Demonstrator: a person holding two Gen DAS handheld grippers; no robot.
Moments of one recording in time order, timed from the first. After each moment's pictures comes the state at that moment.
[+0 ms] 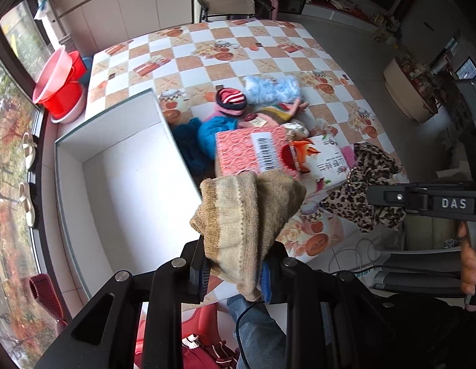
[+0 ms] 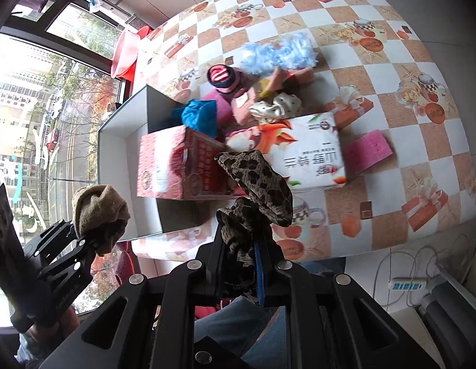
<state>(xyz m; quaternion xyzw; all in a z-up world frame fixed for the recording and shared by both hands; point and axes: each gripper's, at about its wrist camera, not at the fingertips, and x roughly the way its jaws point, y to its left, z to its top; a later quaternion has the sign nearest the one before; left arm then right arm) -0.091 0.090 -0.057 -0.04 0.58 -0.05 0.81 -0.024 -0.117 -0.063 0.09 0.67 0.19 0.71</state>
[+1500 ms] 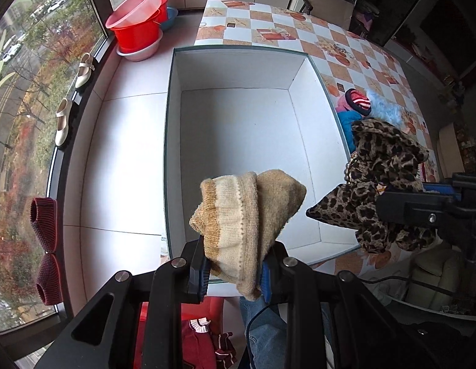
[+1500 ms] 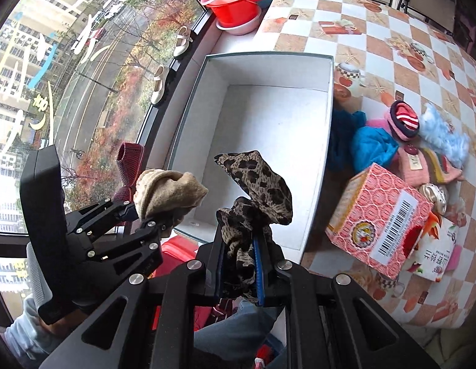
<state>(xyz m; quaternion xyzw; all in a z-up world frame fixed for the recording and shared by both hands) -0.135 0.230 -0.117 -0.15 0.60 0.10 0.78 -0.045 0.111 -0.066 -0.10 0.66 0.36 0.65</state>
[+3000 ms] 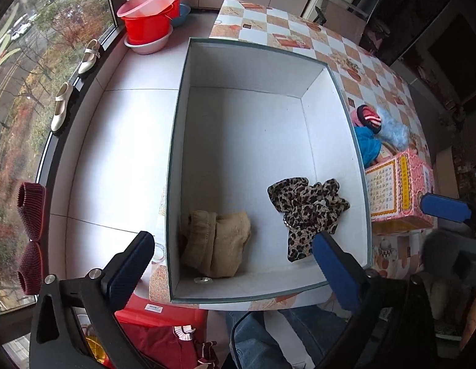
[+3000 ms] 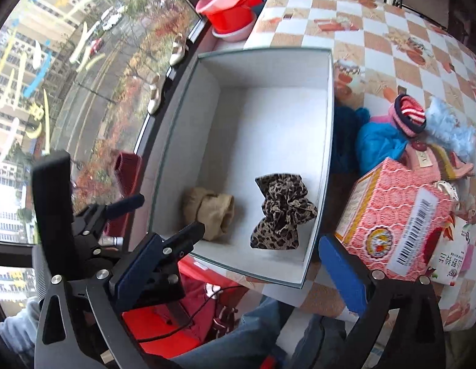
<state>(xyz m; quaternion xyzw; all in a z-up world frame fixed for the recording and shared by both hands) -0.136 0.251 -0.134 -0.21 0.57 0.11 0.79 -0.047 0.099 -0.084 -0.07 0.64 0.35 0.68</state>
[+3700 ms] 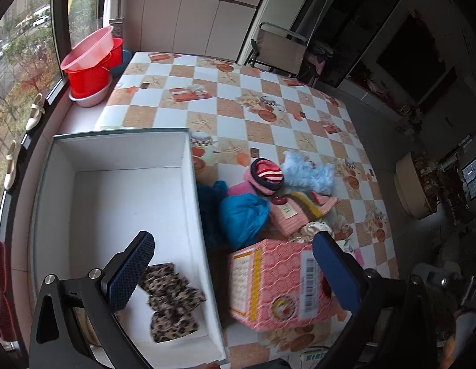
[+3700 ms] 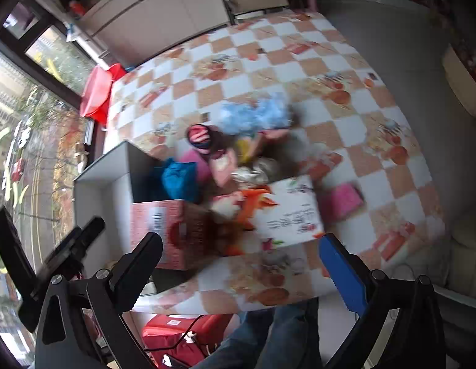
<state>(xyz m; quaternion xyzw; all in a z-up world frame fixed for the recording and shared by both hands) -0.020 0.136 -0.090 -0.20 0.47 0.02 0.86 0.009 -0.109 -0.041 0.06 0.61 0.08 0.79</state>
